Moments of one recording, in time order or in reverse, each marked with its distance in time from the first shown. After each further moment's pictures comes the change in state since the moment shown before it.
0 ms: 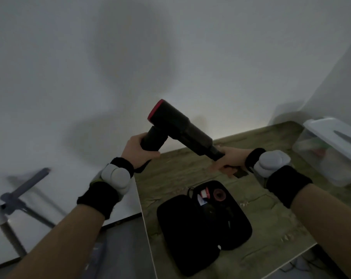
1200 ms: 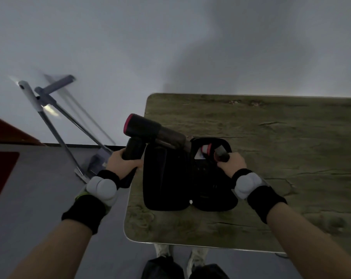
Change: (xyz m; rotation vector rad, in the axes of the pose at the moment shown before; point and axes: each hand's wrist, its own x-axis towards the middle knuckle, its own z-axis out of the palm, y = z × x) left_hand -0.137 -0.077 0.153 -0.114 0.302 -0.796; right_hand 0.117 0.211 0.046 -0.309 0.197 -0.004
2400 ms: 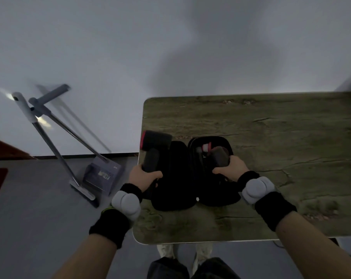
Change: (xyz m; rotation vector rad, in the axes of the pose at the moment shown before) left_hand -0.004 -0.023 0.033 -0.093 -0.138 -0.008; right_hand -0.030 -0.002 0.008 0.139 -0.093 0.105
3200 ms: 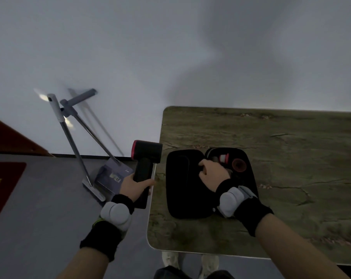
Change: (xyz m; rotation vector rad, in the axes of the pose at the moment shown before) left_hand -0.008 -0.035 -0.062 -0.206 0.070 -0.087; right_hand -0.011 -0.080 0.061 -0.438 -0.037 -0.421
